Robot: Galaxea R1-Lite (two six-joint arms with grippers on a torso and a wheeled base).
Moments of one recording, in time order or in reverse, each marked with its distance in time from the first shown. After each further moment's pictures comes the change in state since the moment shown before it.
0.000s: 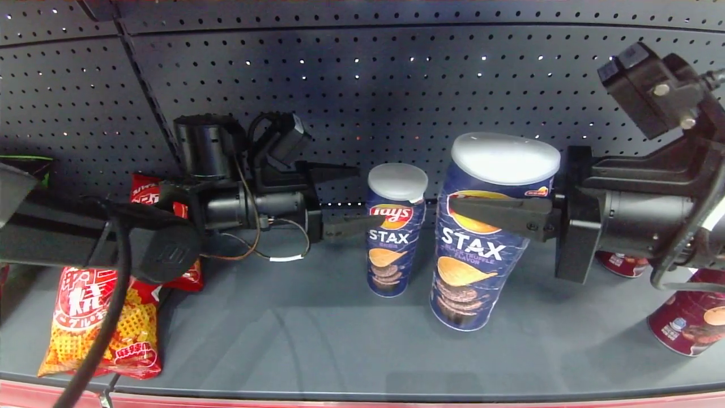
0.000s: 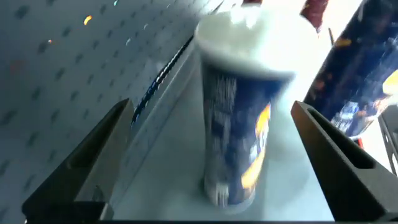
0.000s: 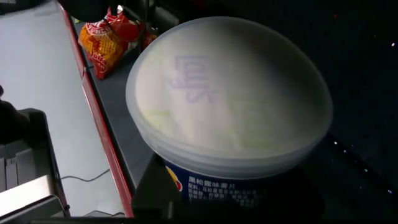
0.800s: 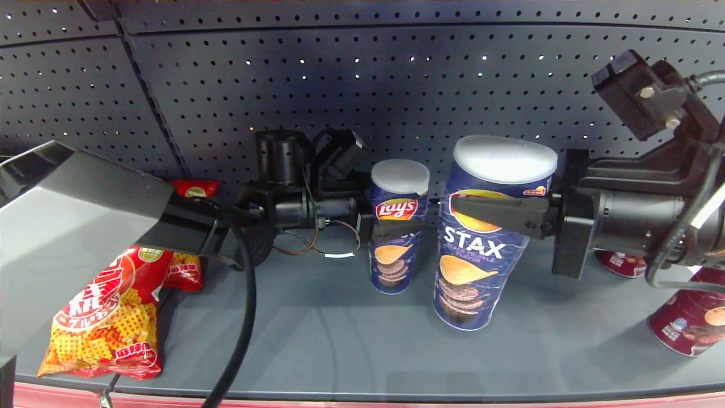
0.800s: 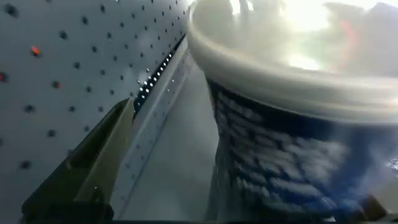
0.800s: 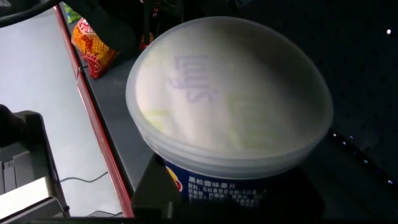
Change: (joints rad) left arm -0.092 0.221 -0.218 0.004 0.017 -0.026; right arm -0.023 0.005 0.009 -0.005 0.000 0.020
